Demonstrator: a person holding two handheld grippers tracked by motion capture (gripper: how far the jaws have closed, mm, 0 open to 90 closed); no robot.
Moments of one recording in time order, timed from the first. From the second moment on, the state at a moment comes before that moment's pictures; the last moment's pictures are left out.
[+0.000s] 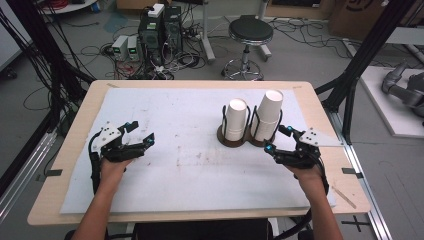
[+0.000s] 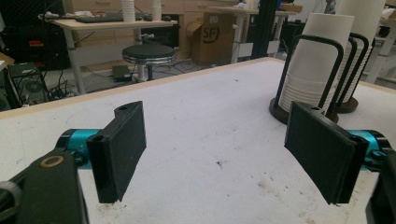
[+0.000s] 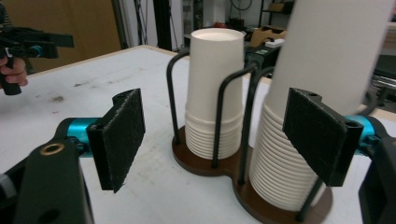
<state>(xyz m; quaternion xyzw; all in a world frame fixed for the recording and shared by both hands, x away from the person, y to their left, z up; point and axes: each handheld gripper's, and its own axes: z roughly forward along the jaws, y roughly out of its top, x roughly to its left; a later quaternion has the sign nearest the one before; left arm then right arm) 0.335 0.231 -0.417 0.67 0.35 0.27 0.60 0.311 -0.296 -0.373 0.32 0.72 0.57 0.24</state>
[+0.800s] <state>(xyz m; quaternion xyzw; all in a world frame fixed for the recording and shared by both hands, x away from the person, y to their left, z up) 0.337 0.227 -0.420 0.68 0.34 0.26 0.59 0.349 -0.243 -0.371 0.29 0.72 0.58 0.24</state>
